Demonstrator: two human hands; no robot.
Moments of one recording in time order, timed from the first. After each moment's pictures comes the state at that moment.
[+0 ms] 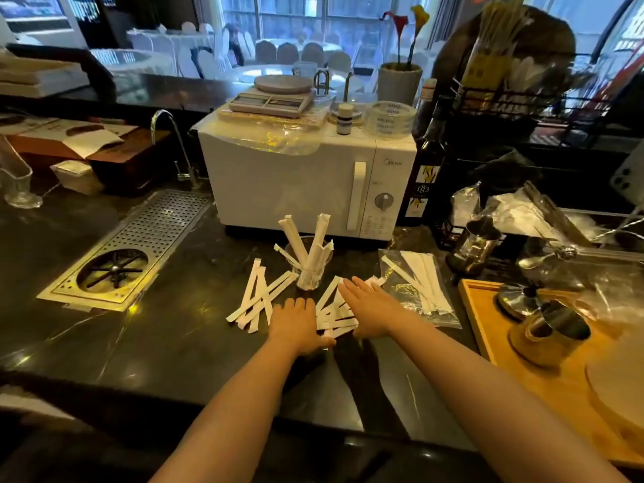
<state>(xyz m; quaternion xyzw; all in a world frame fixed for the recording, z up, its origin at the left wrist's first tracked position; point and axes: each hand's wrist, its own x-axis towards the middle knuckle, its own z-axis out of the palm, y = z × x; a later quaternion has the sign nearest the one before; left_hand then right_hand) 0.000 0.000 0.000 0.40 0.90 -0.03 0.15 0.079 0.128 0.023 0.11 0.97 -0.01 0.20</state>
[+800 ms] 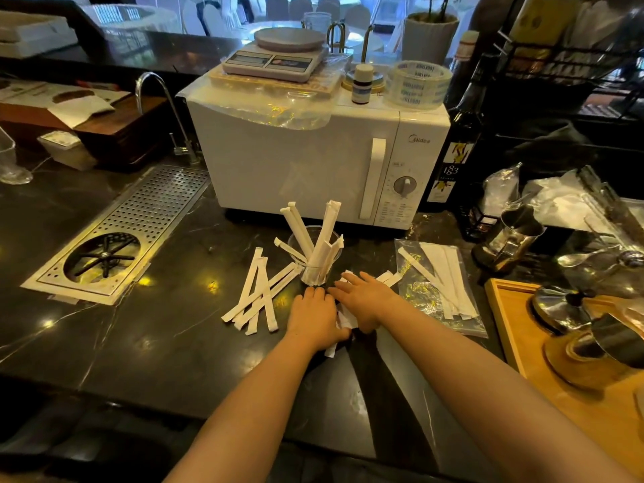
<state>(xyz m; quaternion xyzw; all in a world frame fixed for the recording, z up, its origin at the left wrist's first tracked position) -0.020 0.041 -0.025 0.42 0.90 0.00 0.16 0.022 0.151 -0.003 0.00 0.96 0.08 0.26</state>
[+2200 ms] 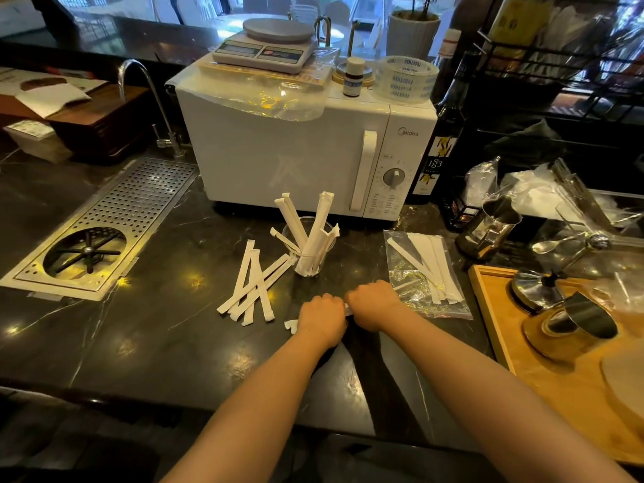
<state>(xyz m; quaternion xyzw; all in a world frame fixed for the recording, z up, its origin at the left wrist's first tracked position) 0.001 0.044 -0.035 0.44 0.88 0.03 0.17 0.051 0.133 -0.001 0.10 0.96 0.10 0.24</state>
